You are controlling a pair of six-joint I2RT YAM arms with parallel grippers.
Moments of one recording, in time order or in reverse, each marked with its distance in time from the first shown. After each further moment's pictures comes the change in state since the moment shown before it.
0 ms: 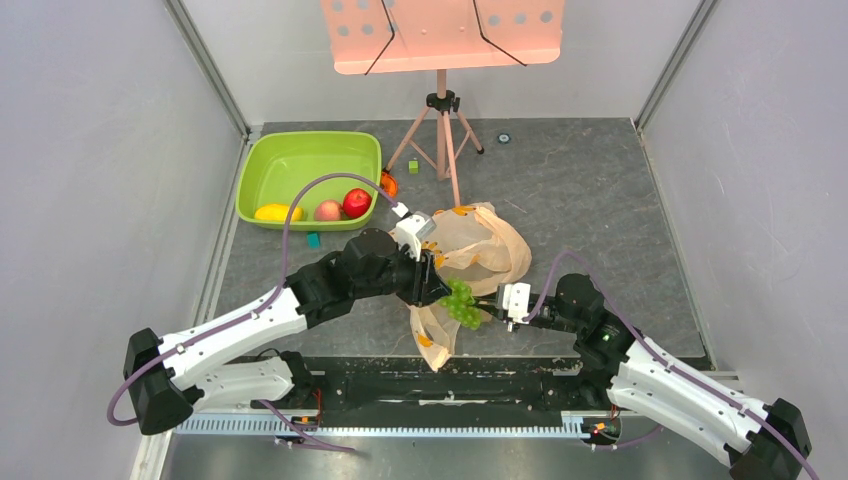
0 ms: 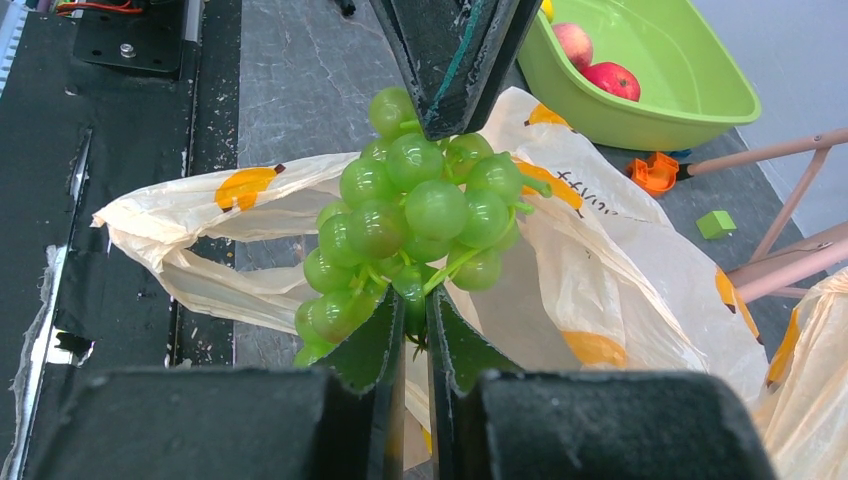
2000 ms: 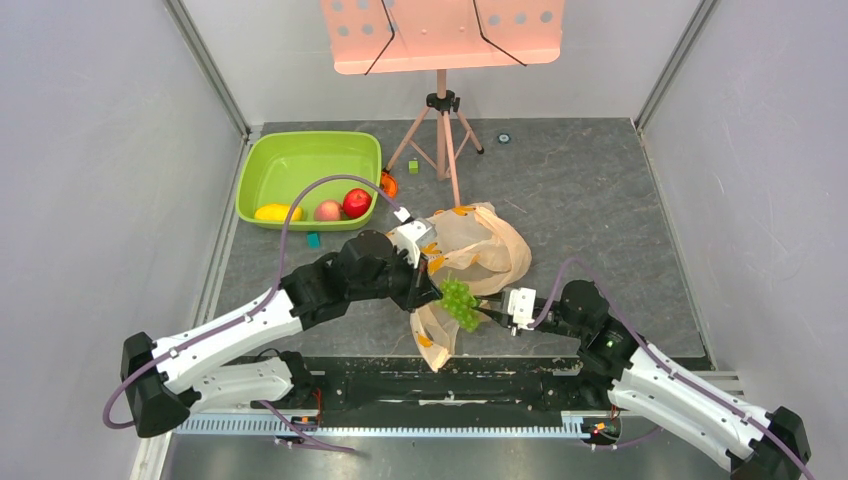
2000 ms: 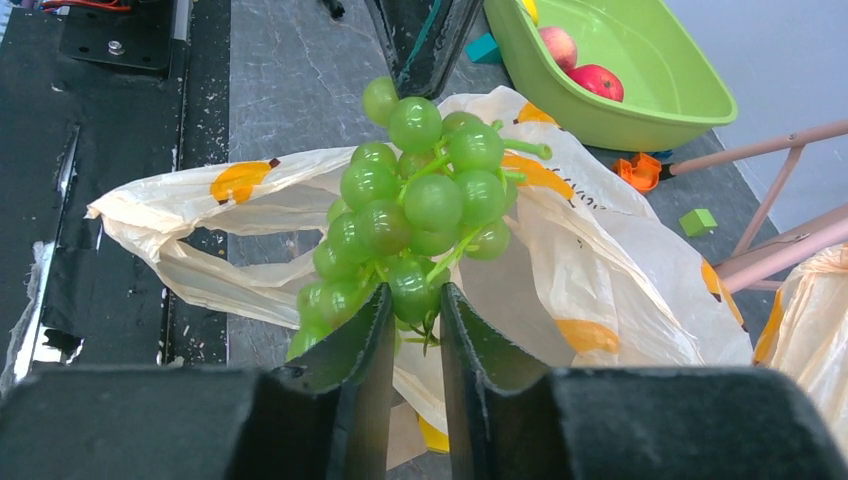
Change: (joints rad) left arm -0.004 -0.027 0.006 -0.077 0.034 0.082; right arm 0.000 -0.068 -0.042 0.004 0.022 -0.004
